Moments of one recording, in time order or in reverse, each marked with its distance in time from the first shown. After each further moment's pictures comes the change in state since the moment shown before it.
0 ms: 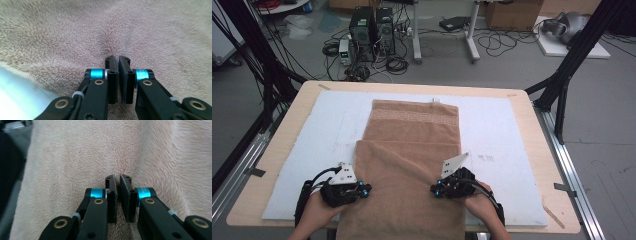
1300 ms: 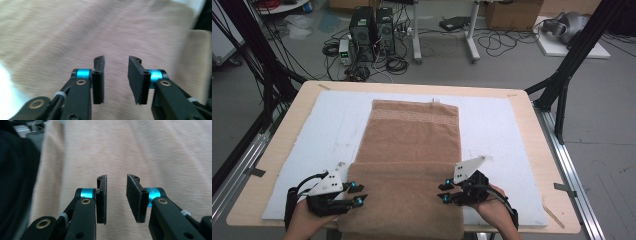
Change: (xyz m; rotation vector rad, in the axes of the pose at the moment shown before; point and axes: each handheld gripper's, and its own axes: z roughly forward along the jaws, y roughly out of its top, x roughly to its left) left arm -0.003 0.007 -0.022 -0.091 0.003 0.023; right arm 0.019 0.003 -0.042 -0.058 -0.035 -0.044
